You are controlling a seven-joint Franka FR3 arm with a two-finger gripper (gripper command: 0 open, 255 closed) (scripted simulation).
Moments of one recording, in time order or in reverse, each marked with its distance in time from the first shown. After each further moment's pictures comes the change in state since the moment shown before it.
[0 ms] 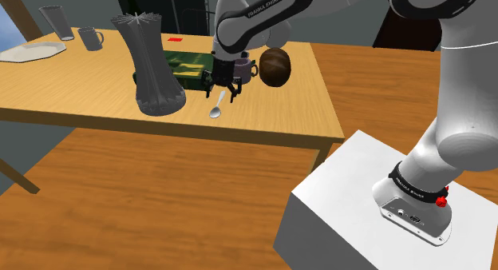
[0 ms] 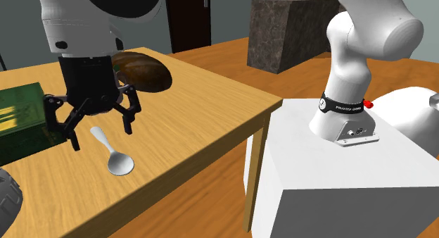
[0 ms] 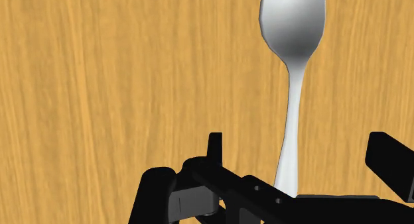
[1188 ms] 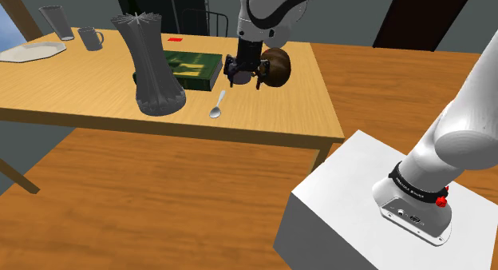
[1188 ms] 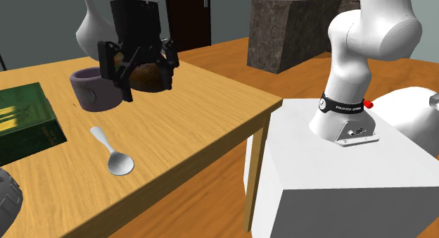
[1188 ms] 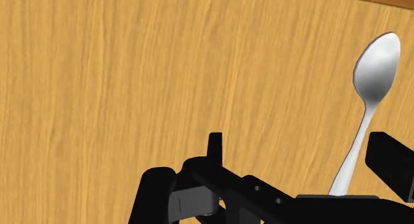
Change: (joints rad) arm -0.061 -0.367 0.017 -0.307 0.027 -0.090 -0.191
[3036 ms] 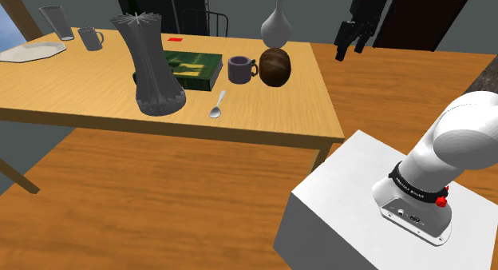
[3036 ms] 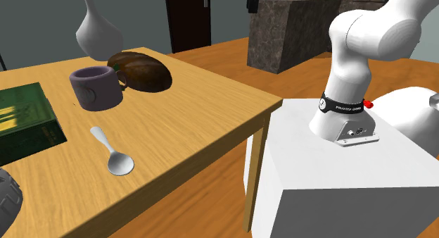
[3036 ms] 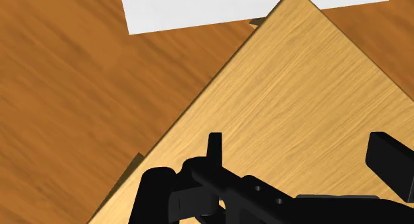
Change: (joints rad) arm -0.038 -0.888 -0.252 -0.477 -0.177 -0.427 -0.753
